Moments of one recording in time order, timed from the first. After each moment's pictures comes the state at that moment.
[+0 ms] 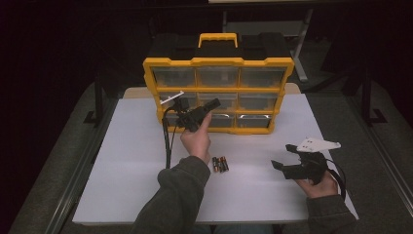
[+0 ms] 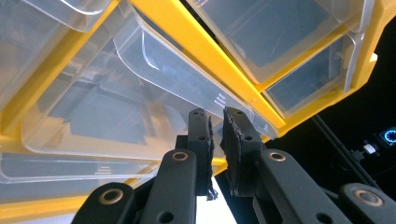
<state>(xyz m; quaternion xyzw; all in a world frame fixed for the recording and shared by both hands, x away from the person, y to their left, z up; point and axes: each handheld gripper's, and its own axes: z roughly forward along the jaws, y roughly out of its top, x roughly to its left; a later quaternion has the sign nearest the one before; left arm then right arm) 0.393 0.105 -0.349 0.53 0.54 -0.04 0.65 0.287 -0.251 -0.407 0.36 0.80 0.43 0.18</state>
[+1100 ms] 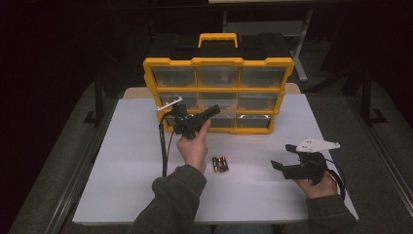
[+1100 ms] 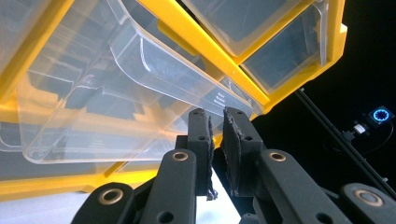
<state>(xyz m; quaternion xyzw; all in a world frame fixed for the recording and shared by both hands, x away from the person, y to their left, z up) 0.372 0.111 -0.348 0.55 0.51 -0.04 0.66 0.288 -0.250 -0.407 0.36 0.81 0.43 0.18</state>
